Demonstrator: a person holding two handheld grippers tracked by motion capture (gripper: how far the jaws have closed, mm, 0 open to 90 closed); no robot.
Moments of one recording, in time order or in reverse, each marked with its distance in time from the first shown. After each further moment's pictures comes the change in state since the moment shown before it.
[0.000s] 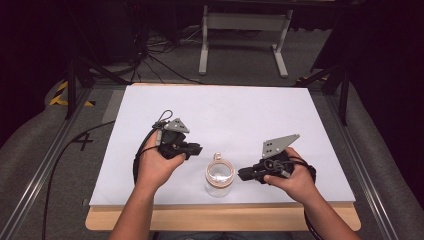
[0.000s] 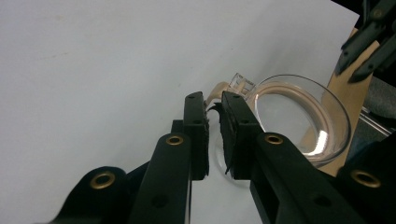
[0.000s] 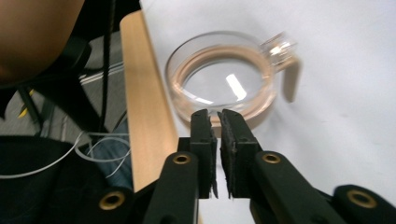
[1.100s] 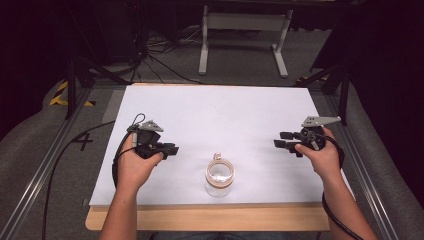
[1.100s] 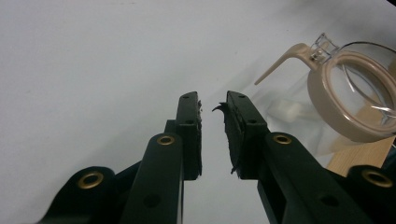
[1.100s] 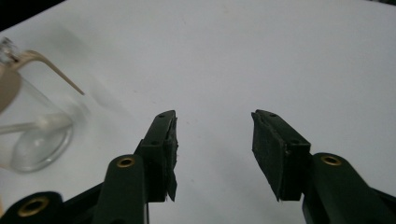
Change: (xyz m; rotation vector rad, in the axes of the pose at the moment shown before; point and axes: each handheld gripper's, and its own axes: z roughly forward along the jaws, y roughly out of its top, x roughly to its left) left arm 0.044 -0.039 -0.020 0.028 0.091 -0.156; right arm -0.111 -0.064 -0.062 -0.115 -0.377 0.242
